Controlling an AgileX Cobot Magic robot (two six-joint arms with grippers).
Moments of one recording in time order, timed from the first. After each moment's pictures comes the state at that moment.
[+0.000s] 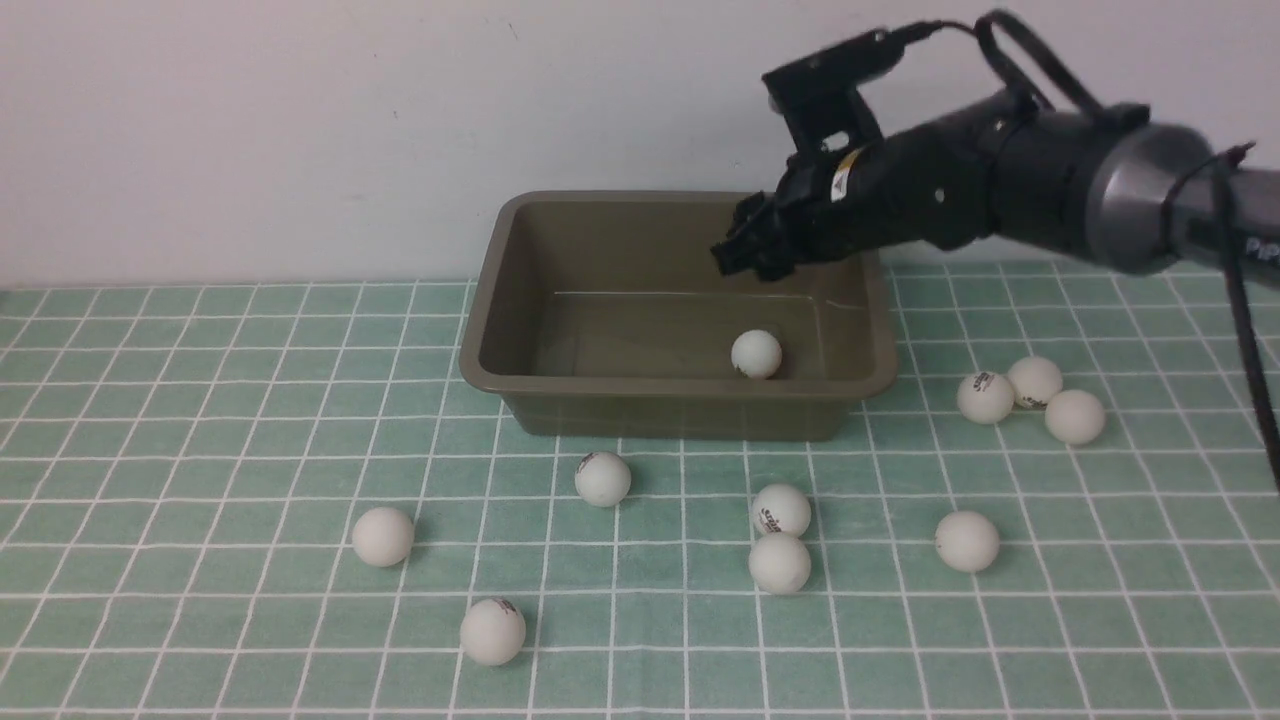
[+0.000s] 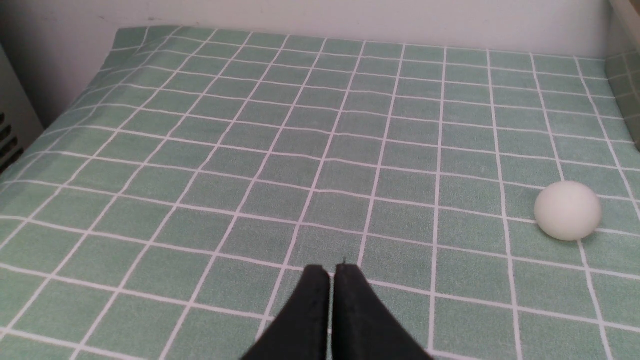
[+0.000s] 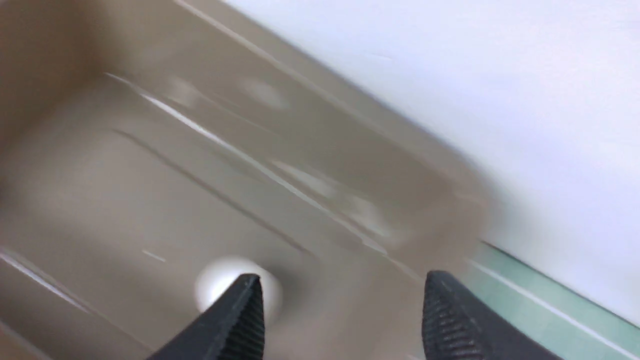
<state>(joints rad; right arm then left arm) 0.41 1.99 -1.72 -0.16 0.66 -0.05 0.11 -0.01 0.03 0.20 0.38 -0.28</state>
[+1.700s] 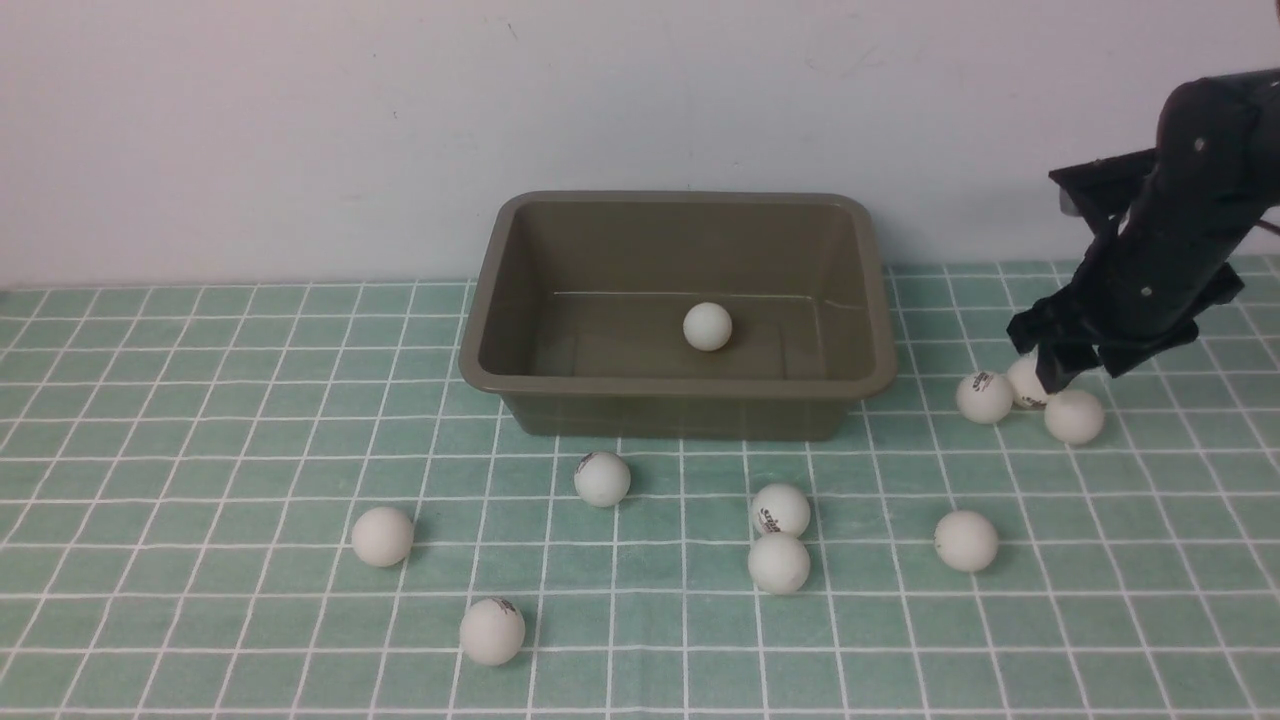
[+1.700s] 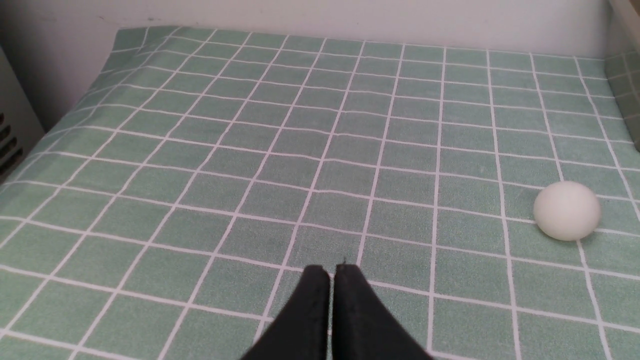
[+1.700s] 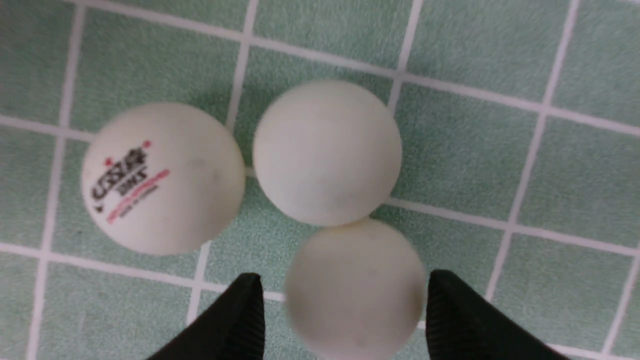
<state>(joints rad) 0.07 2.11 -1.59 -0.05 1.01 -0.13 0.11 -0.01 0.03 0.20 0.38 -0.28</state>
